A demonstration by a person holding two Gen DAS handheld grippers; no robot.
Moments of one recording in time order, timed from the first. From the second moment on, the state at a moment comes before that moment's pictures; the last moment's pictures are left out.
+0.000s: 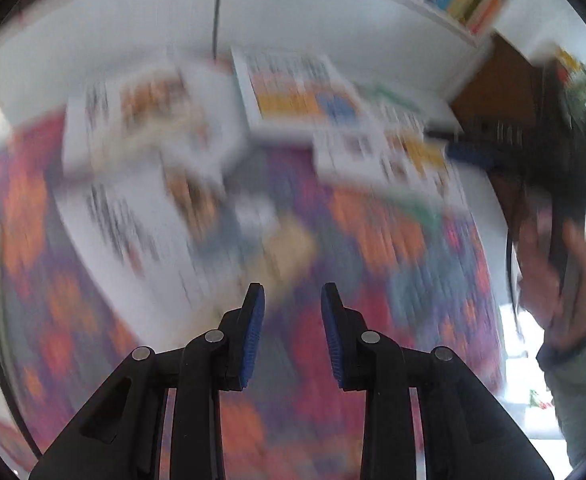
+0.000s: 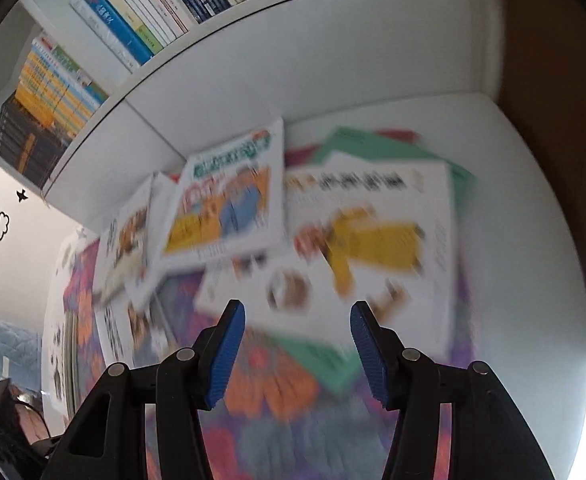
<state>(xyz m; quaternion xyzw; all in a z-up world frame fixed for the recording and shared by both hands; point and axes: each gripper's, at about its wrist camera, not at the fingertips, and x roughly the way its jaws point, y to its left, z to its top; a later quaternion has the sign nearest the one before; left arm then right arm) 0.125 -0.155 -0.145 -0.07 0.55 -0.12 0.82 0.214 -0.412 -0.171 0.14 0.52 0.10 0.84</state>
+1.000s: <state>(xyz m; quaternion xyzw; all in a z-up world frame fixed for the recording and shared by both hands) 0.170 -0.148 -0.192 -0.14 0.58 -0.15 0.79 0.209 -0.381 -0.213 0.10 0.56 0.14 0.81</state>
